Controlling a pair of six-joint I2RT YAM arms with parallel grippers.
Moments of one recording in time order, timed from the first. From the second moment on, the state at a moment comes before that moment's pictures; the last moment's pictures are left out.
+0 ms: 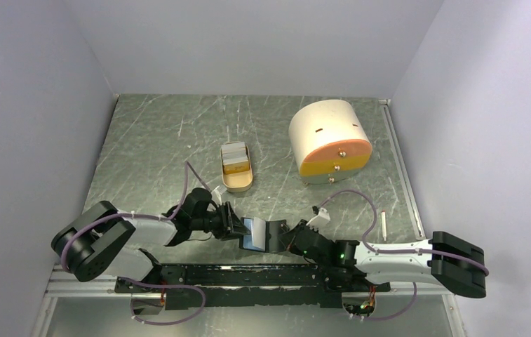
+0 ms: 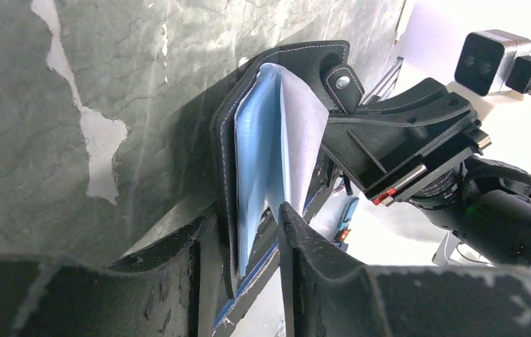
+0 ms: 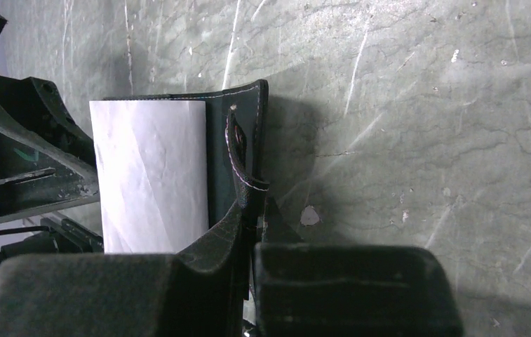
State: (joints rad) left arm -0.73 1.39 0.25 0.51 0.51 -1.14; right arm 1.25 0.92 0.09 0.14 0.52 1.32
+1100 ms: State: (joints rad) left arm -0.77 1.19 0.43 0.02 0.32 -1.03; right arm 1.26 1.09 0.71 -0.29 0.47 0.96
